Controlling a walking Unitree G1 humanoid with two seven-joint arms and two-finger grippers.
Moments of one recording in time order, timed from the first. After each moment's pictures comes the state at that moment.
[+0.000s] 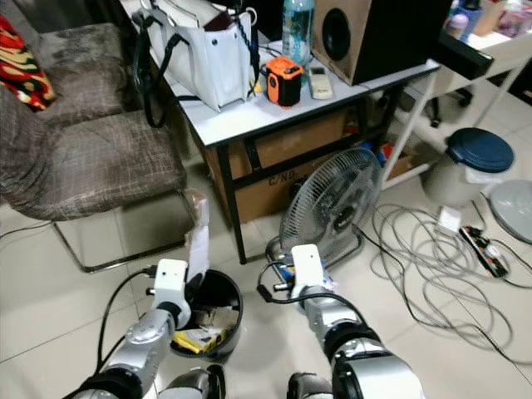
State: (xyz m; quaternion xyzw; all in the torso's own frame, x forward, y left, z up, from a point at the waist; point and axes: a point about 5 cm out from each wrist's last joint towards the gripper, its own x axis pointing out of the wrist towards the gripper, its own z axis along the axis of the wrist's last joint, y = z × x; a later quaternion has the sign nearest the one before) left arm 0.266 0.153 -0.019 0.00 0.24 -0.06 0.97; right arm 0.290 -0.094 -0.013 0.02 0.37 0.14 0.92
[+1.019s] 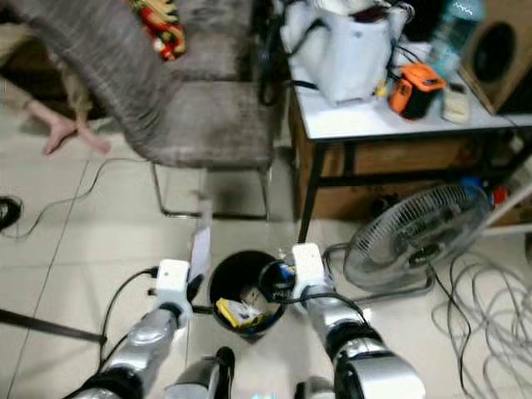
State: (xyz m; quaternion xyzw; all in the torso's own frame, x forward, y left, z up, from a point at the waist) left arm 0.264 0.154 -0.022 0.01 0.25 -0.06 0.97; right arm 0.292 -0.095 -0.011 0.02 0.36 0.15 0.92
